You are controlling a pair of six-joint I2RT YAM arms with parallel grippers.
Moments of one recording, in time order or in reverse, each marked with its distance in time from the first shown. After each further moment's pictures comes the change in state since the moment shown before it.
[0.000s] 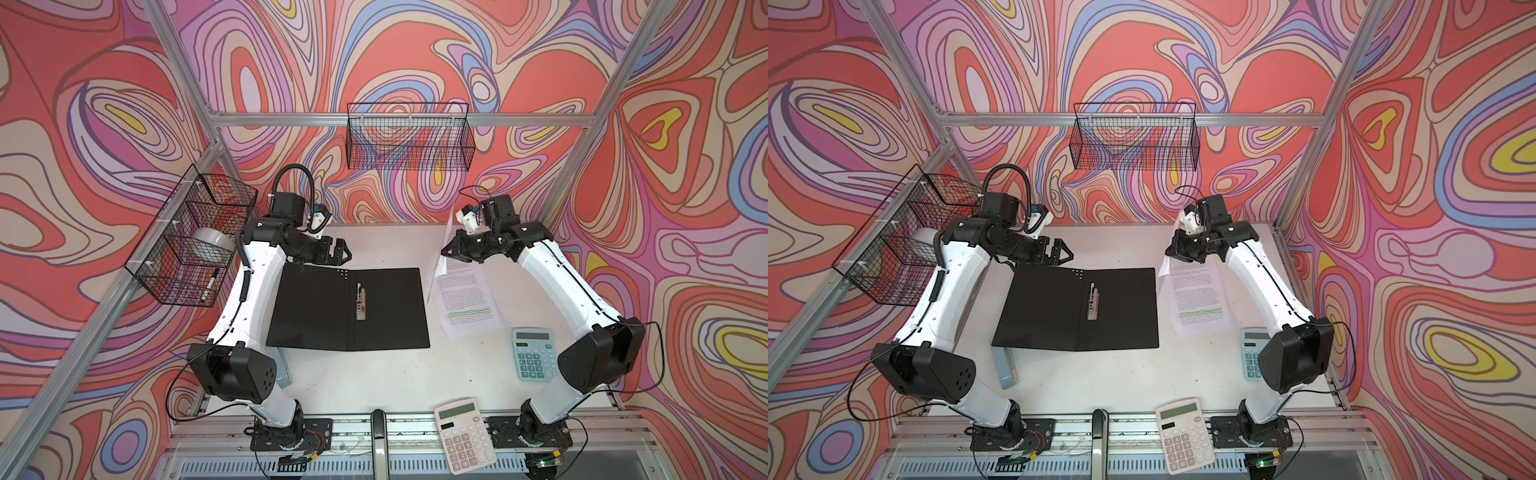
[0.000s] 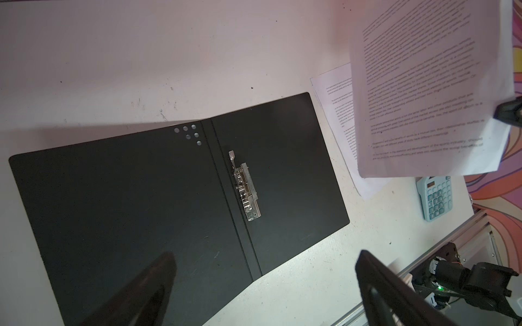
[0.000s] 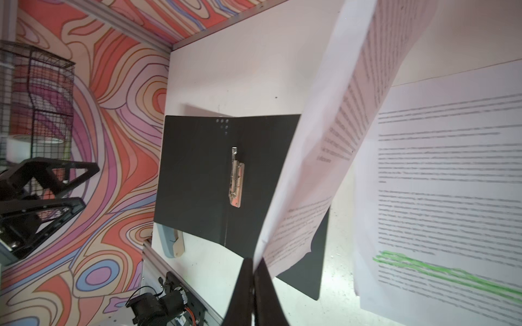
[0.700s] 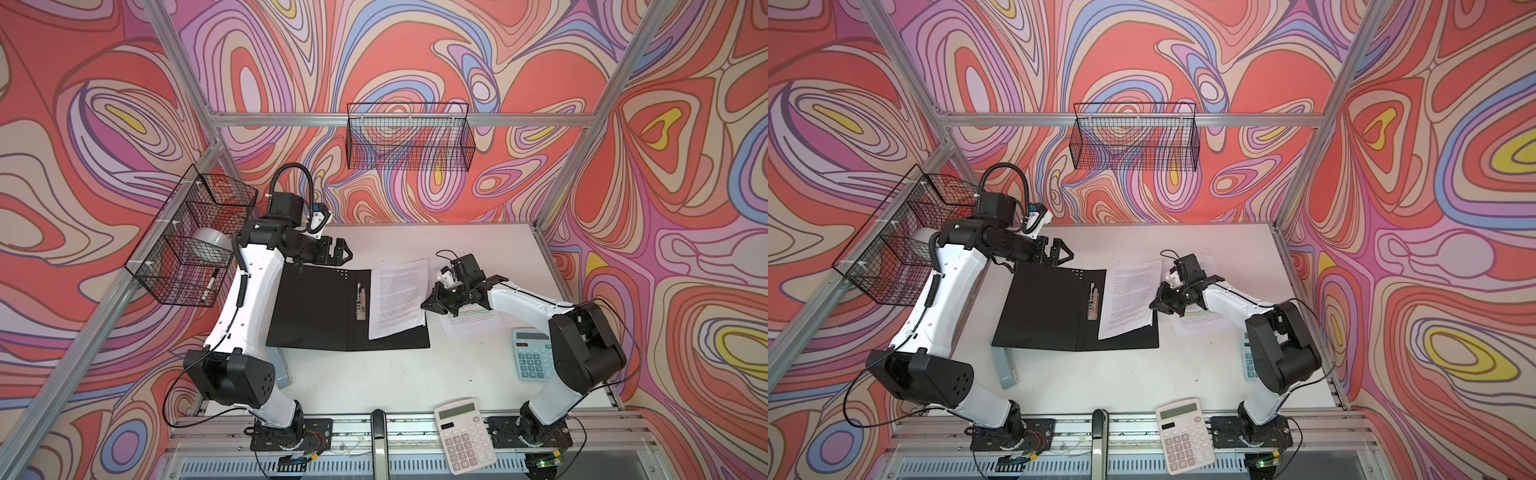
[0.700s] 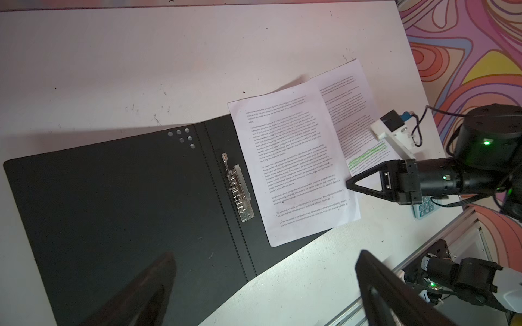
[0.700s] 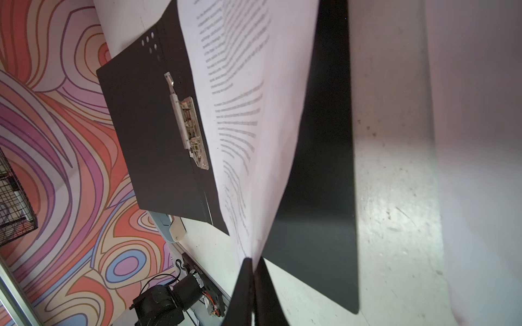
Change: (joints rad) left arm -0.001 -0.022 -0.003 0.001 0.024 -0.005; right arm 0.109 0.047 -0.642 0.546 -0.093 0.336
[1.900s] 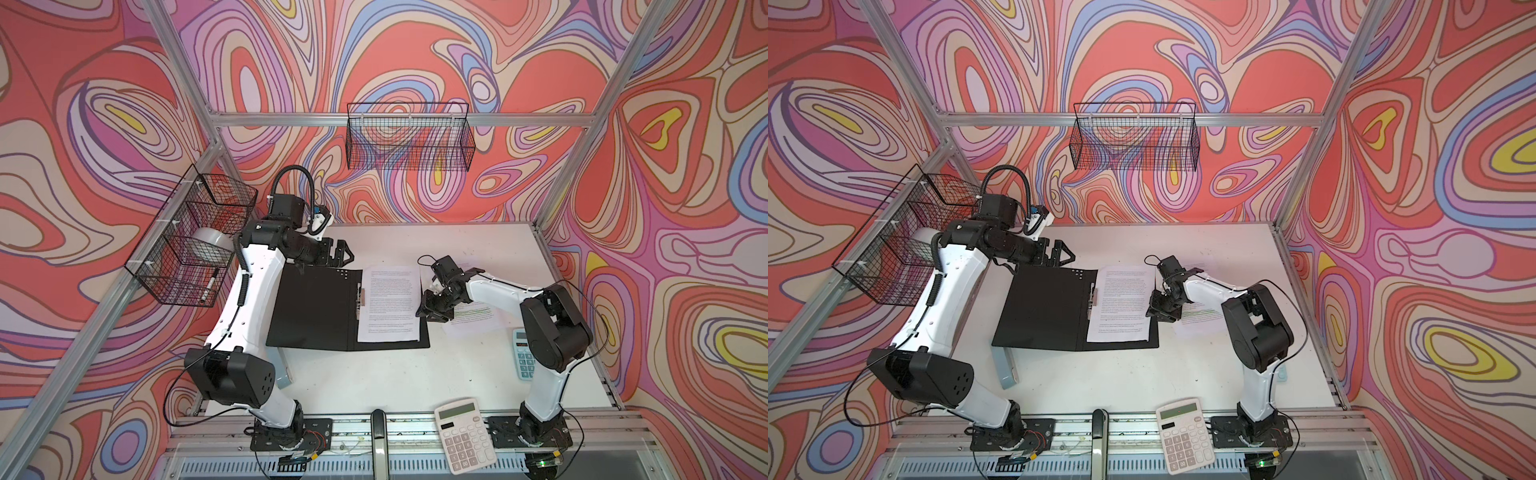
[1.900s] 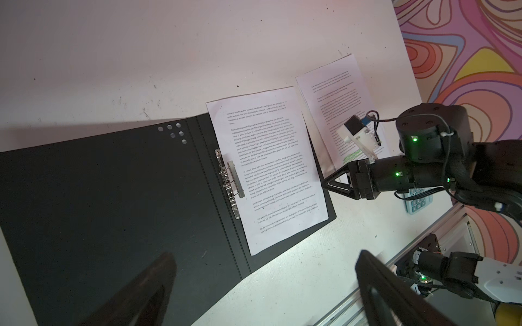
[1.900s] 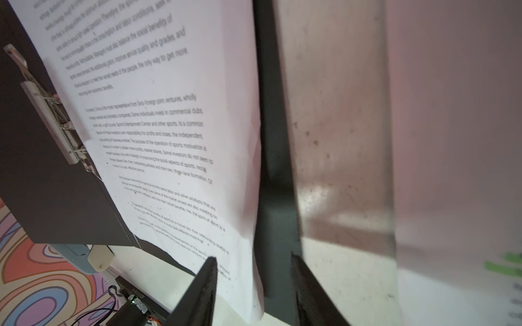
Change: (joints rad) left arm 0.000 0.001 -0.020 0.001 0.028 -0.003; right arm 0.066 0.172 0.193 -0.291 0.203 -0.112
